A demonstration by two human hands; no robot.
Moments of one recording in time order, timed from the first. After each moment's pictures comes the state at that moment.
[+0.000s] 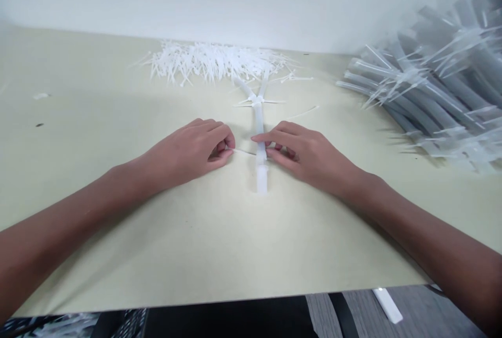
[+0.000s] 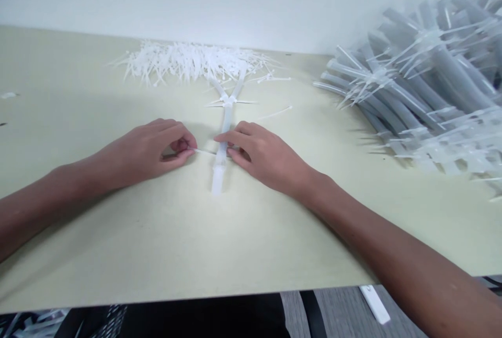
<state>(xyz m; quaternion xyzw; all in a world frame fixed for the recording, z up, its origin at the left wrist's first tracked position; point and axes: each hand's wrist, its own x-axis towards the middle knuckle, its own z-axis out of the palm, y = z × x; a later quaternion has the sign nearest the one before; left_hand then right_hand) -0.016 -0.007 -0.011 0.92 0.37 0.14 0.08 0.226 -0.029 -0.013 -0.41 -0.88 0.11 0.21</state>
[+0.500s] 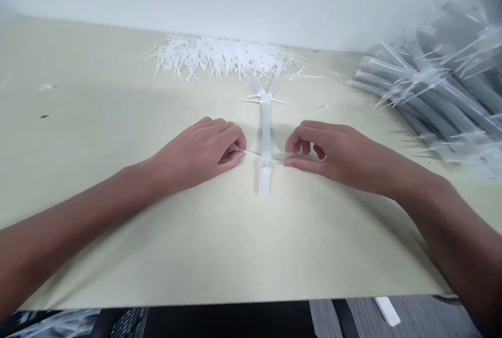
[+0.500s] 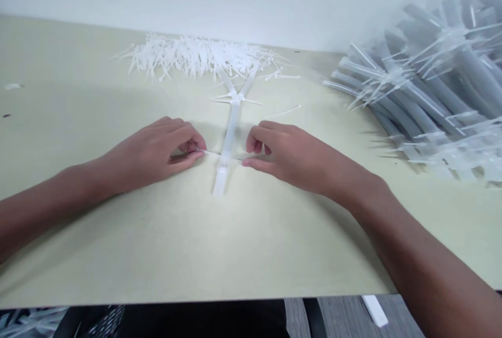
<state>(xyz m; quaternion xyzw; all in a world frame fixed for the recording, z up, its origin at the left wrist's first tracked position) -0.010 -0.014 -0.012 0.92 0.36 0.15 0.09 0.245 -0.025 0.012 -0.46 -0.87 0.14 0.07</state>
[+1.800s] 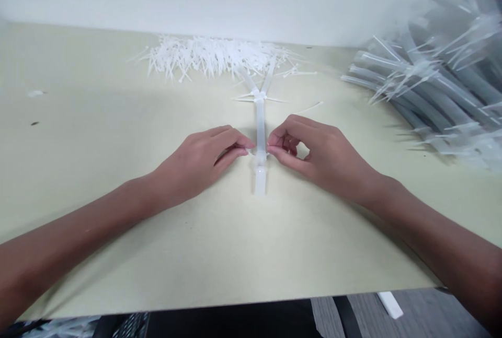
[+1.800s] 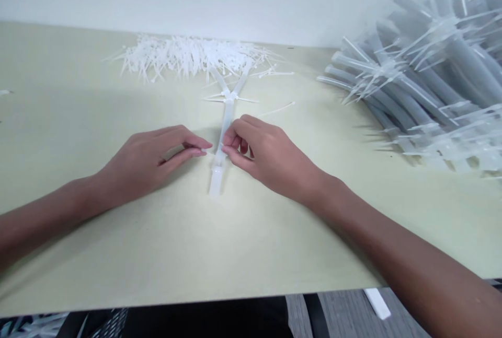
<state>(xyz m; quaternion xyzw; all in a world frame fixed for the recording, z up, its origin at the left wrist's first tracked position) 0.000 -0.025 -0.015 0.88 0.38 0.23 0.15 0.222 -0.036 0.002 -0.44 -0.86 0.15 0.23</state>
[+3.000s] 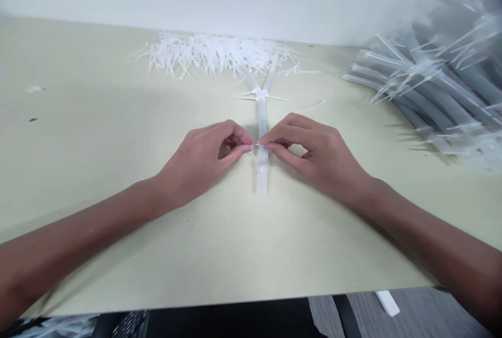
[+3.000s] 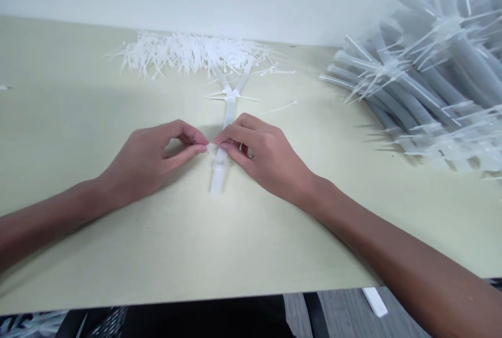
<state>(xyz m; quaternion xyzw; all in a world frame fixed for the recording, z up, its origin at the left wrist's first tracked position) 0.006 -0.030 -0.013 0.82 0.47 0.26 0.21 0.214 -0.039 -0.007 -0.43 -0.84 0.16 0.28</state>
